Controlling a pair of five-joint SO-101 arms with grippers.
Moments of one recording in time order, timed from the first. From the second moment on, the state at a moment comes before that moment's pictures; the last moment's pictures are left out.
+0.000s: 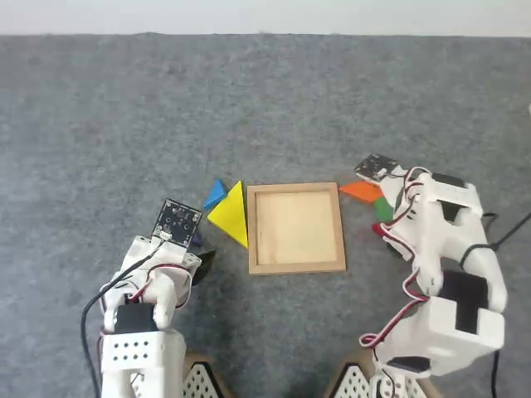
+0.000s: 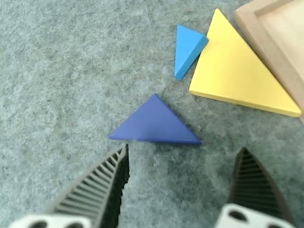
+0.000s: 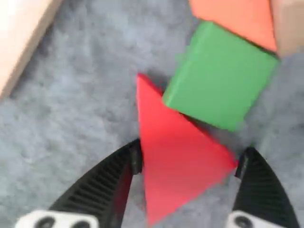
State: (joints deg) left arm -11.0 -83.6 97.5 47.5 -21.6; right arm 11.3 6.4 32.8 60.8 56.4
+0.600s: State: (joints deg) left arm -11.0 -83.6 97.5 47.5 -21.6; right arm 13.6 6.4 32.5 61.3 35.7
